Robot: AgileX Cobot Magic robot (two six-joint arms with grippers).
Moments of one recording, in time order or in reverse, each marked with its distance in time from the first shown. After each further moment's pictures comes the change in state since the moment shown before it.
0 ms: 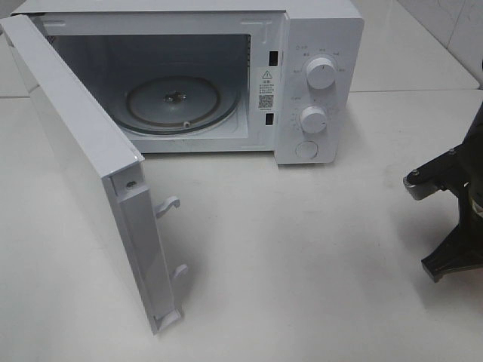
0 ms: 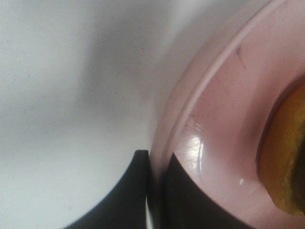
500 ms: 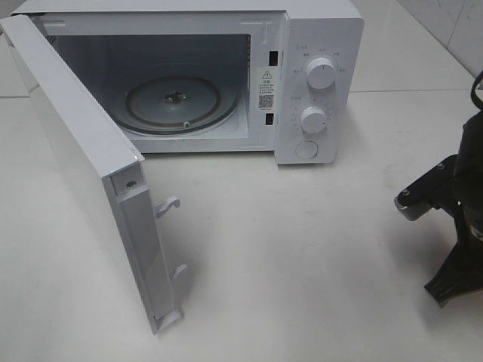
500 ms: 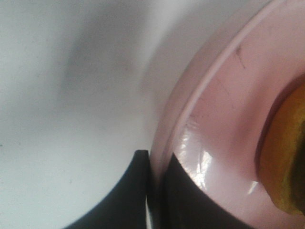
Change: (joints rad) left arm 0.000 0.000 0.000 0.000 0.000 0.000; right arm 0.132 -0.041 0.064 -0.049 0.053 0.054
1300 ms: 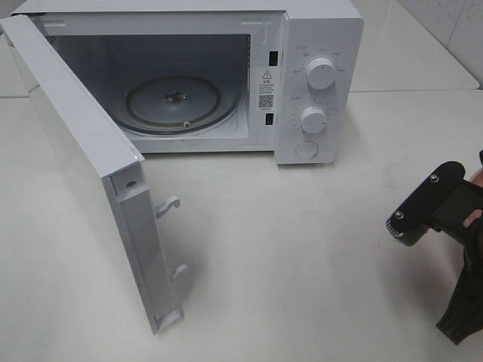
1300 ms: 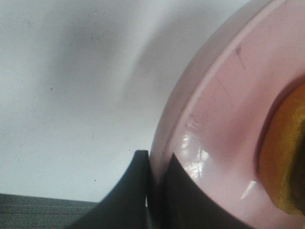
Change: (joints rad) left arm 0.000 0.000 0.000 0.000 0.000 0.000; right arm 0.280 -0.184 0.071 0.010 0.136 0.026
